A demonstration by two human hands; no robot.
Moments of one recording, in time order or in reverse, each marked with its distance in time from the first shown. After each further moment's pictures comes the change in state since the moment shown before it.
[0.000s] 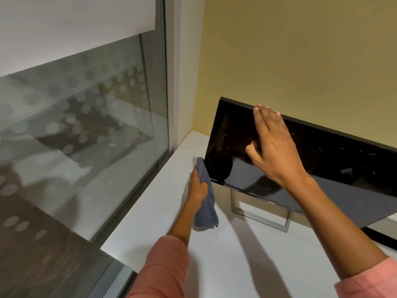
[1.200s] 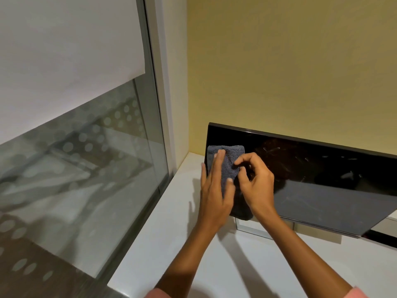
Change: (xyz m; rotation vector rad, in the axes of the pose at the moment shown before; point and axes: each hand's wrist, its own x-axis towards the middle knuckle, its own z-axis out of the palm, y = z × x) left_hand -0.069 0.104 -0.004 0.100 0.040 0.672; right_hand -0.030 -0.038 0.025 0.840 0.384 0.350
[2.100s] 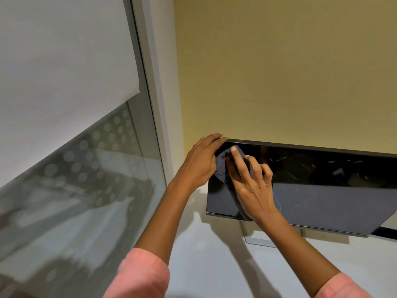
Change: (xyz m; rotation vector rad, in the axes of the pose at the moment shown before) left_hand 0.128 -0.002 -0.067 0.460 -0.420 0.257; right_hand 0.017 0.033 0.034 -1.137 0.132 -0.598
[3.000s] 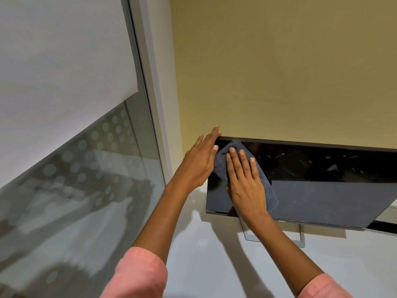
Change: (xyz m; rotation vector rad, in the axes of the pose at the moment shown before) left_hand -0.009 0.001 -0.001 -0.119 -0.057 -0.096; right_hand -0.012 -0.019 0.021 0.012 -0.213 0.091
